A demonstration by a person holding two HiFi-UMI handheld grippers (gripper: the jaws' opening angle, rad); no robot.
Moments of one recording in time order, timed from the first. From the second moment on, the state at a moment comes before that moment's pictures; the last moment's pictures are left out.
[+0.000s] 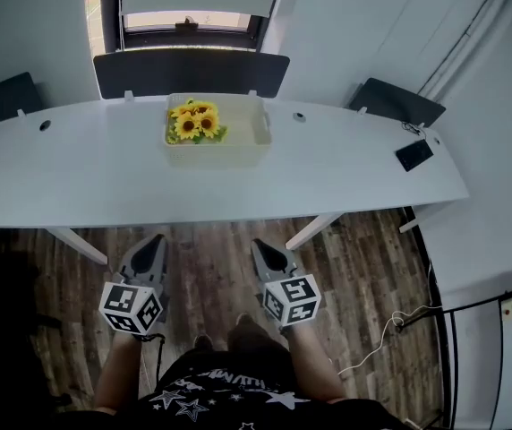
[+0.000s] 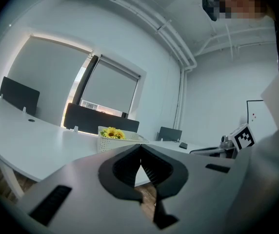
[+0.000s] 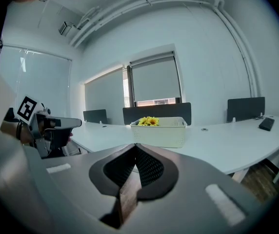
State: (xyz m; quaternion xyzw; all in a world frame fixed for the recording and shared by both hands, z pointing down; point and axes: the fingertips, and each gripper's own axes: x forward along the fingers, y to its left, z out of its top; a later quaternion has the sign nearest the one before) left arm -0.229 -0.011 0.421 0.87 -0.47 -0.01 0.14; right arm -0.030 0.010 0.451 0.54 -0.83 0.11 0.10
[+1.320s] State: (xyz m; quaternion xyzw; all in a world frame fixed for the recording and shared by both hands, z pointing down) left arm -0.158 -0.204 0.423 0.81 -0.56 0.02 0.13; right arm 0.030 -0.245 0.448 0.44 -0.89 0.13 0.06
